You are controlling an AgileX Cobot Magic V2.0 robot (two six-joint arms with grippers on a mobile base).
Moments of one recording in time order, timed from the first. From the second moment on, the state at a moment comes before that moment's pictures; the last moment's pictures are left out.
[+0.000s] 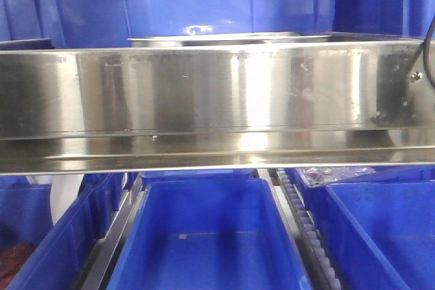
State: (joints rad) left arm -0.51 1.69 -1.70 0.07 0.97 -0.36; right arm 0.34 1.68 -1.75 0.02 1.06 0.19
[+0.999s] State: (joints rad) left arm -0.51 1.91 -1.72 0.13 0.94 -0.48; right arm 0.36 1.91 -1.76 0.03 0.92 0.20
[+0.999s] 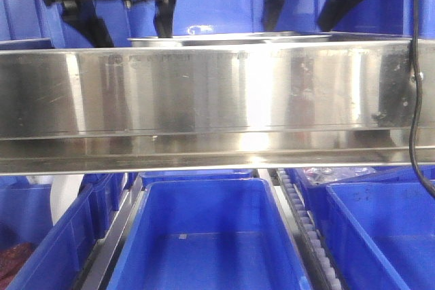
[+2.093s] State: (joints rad) left arm -0.50 1.94 -1.73 0.14 0.91 -0.49; right arm 0.36 1.96 -1.76 0.03 0.94 0.20
